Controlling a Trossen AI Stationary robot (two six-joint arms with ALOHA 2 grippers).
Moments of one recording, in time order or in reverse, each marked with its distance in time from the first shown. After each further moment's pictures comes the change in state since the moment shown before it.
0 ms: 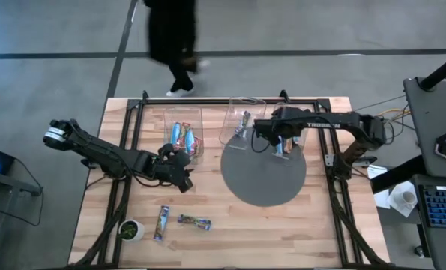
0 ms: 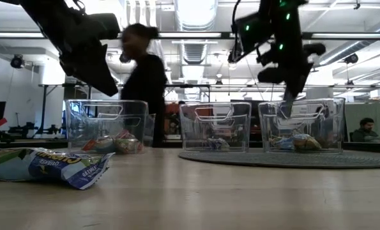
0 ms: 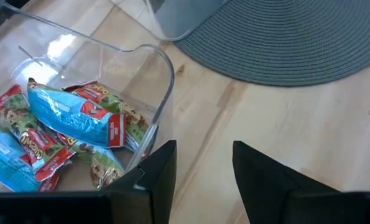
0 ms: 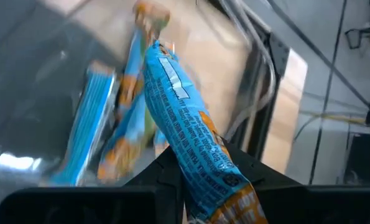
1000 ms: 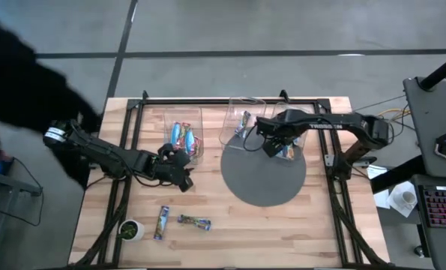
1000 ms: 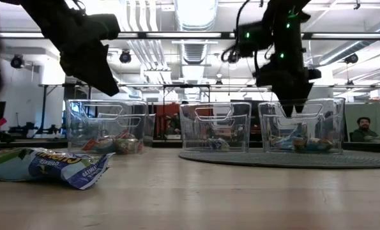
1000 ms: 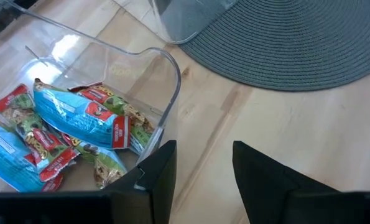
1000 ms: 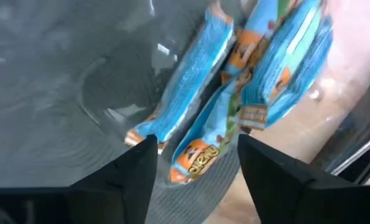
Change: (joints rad) left arm 0.007 0.000 0.000 0.000 -0.014 -0.010; right arm -0.046 -0.043 -0.151 0.300 -0.365 -0.285
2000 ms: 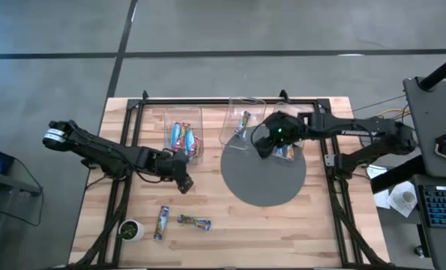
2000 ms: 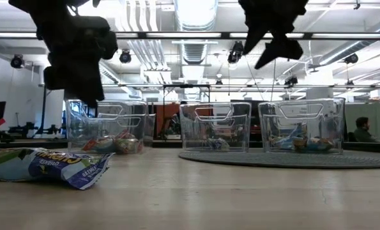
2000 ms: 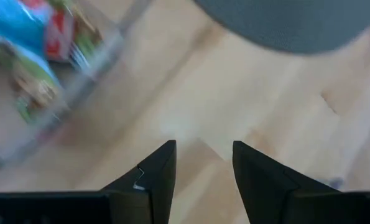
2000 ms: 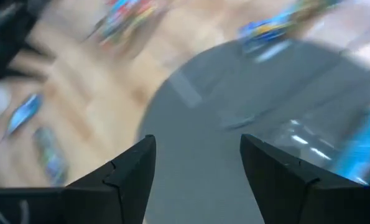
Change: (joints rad) left arm 0.062 0.000 0.000 -0.045 0.338 -0.263; right arm 0.150 -0.287 0.008 0.401 -0.166 0.113
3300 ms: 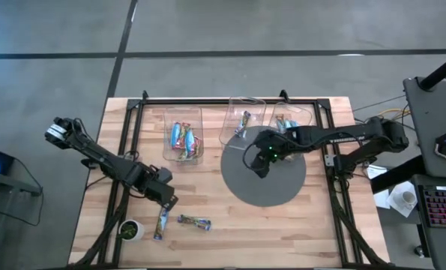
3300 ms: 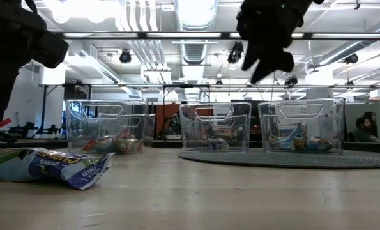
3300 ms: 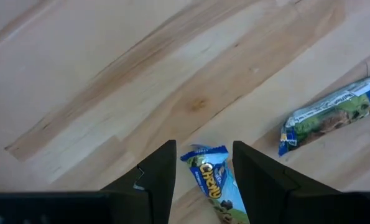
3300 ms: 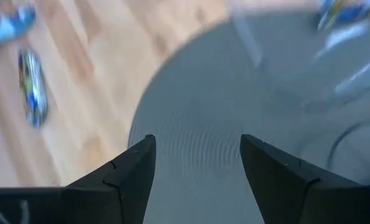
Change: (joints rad) left arm -0.274 0.000 0.008 -0.291 0.187 -0.491; right arm 0.124 0.096 -0.083 0.119 -0.038 -0.169
